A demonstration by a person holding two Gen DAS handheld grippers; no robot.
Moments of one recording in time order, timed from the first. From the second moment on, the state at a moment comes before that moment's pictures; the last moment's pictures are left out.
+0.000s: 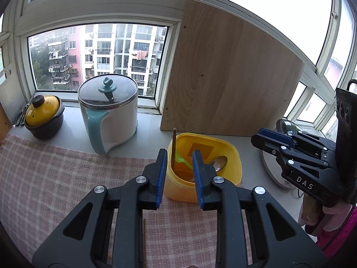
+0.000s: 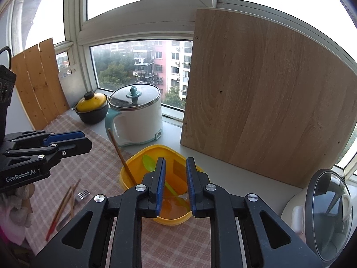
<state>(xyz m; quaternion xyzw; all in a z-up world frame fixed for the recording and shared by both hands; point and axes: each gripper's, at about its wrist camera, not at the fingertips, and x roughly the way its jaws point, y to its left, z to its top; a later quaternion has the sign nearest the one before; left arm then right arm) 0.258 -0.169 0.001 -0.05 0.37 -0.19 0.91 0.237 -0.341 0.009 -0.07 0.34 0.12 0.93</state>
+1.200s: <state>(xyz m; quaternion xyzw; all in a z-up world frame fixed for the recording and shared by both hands) 0.163 -0.004 -0.103 -0.10 0.46 -0.04 0.88 0.192 -0.257 -0.061 -0.07 0.42 0.24 0.87</state>
